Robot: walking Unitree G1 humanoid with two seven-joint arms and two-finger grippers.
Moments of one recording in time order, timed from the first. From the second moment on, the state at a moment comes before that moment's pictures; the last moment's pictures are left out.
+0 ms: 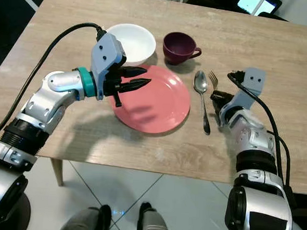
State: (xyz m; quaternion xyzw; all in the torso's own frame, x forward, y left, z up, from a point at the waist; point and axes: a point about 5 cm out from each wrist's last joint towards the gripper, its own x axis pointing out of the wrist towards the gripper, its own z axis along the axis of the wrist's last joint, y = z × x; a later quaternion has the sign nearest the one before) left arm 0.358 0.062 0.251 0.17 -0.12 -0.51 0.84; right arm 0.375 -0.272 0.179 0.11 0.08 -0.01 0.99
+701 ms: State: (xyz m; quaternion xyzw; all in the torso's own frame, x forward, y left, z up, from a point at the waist) left arm 0.357 0.062 0.249 0.17 -0.13 -0.51 0.83; right arm 0.368 -0.283 0.265 -0.02 -0.09 -0.01 1.00
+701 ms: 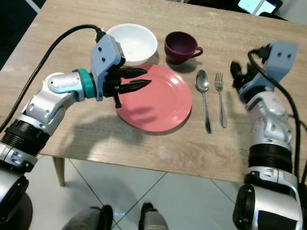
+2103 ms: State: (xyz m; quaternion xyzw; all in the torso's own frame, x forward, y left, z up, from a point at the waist) left arm 0.357 0.141 0.284 0.08 -0.21 -0.13 0.96; right arm 0.321 -0.116 0.265 0.12 -0.29 0.06 0.95
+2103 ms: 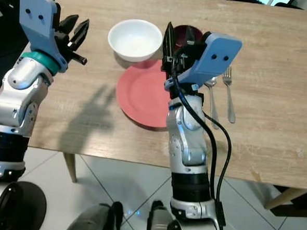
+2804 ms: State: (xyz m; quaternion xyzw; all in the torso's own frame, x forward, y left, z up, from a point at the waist) left arm 0.332 0.131 0.252 0.10 -0.19 -0.16 0.96; right arm 0.309 -0.163 0.248 -0.04 -0.30 -0.04 0.95
